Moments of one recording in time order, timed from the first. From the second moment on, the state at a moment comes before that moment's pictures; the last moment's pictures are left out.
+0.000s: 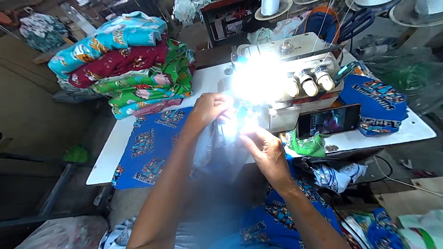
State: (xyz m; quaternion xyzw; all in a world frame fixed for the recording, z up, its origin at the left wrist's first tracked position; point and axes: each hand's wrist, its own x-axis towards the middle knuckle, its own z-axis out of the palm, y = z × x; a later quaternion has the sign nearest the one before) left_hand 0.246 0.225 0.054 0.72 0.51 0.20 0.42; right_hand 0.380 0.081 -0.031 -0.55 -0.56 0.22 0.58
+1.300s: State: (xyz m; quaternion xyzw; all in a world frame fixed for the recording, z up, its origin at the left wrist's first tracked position) left_hand 0.253 0.205 0.037 0.48 0.43 0.33 0.69; right_hand 0.394 0.071 -0.047 -0.52 -0.51 0.34 0.60
